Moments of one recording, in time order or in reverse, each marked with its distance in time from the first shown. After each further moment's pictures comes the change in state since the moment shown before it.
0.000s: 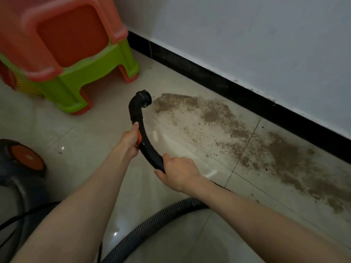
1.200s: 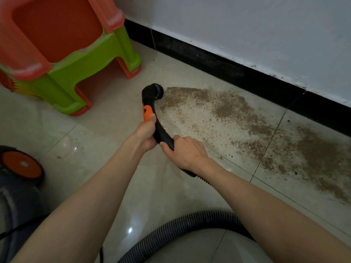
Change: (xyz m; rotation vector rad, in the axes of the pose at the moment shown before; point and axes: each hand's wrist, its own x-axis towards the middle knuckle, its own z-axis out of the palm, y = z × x) left_hand 0.016 0.001 0.051 -0.124 -0.138 -0.053; right_hand 0.069 0.034 0.000 0.217 0.101 0.130
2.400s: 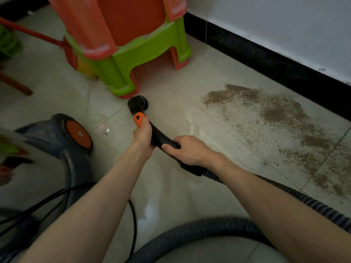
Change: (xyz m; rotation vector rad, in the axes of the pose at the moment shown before) left_hand -0.010 0.006 -0.127 -0.132 0.401 0.126; right_hand 0.028 -0.075 0.044 0.212 -0.236 -0.285
